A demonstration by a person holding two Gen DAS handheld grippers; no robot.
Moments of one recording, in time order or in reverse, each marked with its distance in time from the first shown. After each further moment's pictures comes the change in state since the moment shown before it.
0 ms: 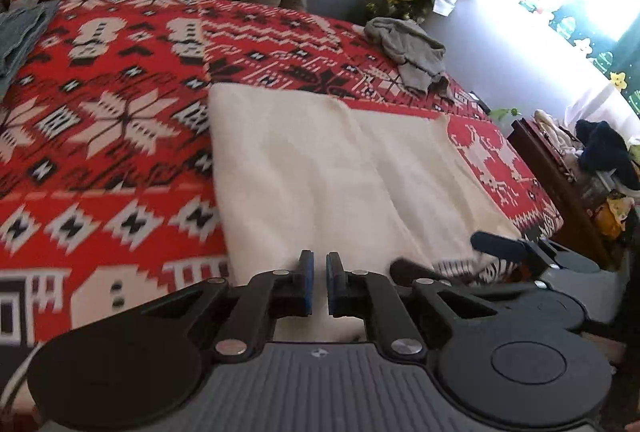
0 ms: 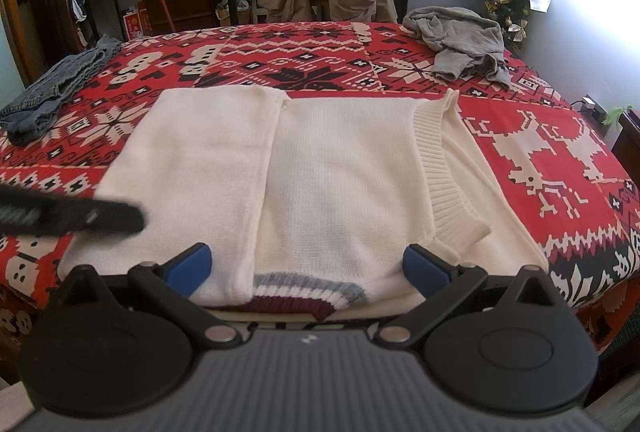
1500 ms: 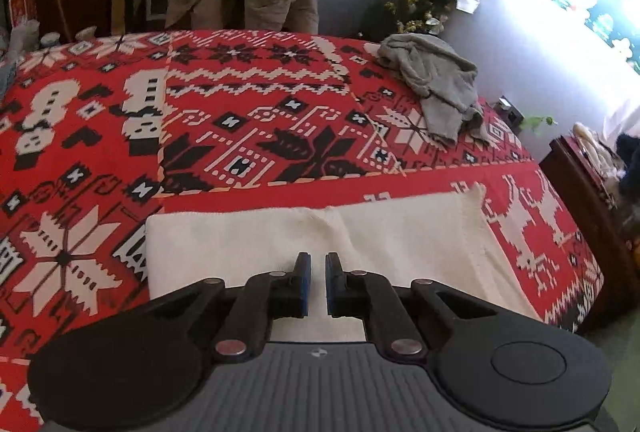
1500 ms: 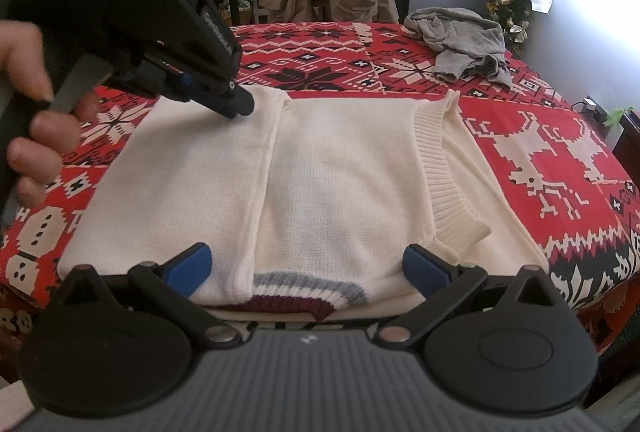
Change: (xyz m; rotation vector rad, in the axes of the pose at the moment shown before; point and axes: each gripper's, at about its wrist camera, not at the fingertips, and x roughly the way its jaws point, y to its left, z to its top) left arm 0.071 -0.034 0.098 0.051 0.012 0.093; right arm 0.003 -0.002 0.001 -0.005 -0.002 0.007
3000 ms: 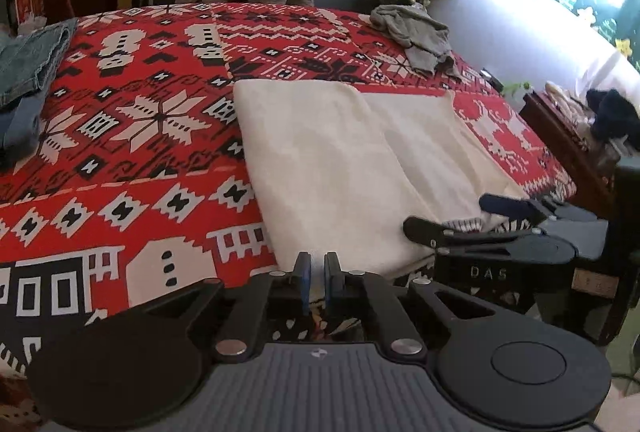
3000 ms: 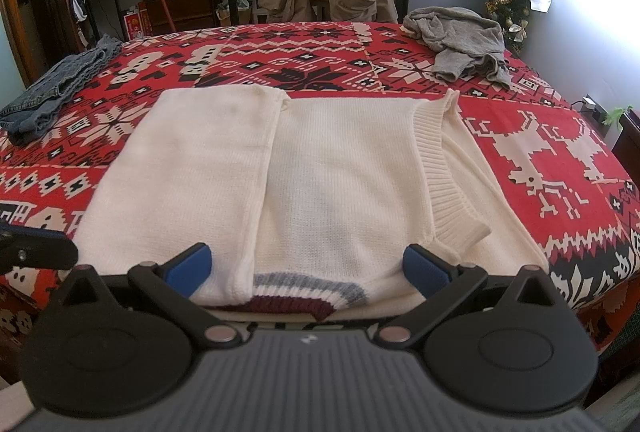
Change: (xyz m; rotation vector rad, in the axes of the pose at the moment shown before) left arm -0.095 0.038 -0.111 0.023 0.000 -0.018; right arm -0.004 0.004 0.000 0.002 0.004 -0.005
